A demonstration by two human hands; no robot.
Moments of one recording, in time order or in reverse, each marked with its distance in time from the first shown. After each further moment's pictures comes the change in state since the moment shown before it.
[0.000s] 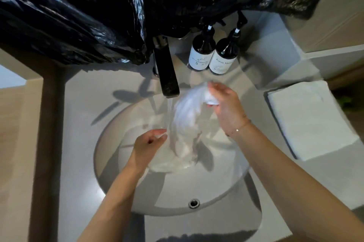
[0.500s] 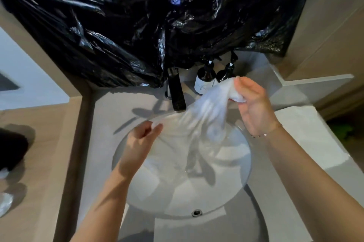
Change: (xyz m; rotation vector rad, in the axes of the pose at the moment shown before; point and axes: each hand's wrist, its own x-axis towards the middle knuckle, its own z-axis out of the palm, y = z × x) left_hand -0.051 0.083 -0.046 0.032 0.093 0.395; right_hand -0.052 -0.093 -0.015 -0.023 -0.209 -0.337
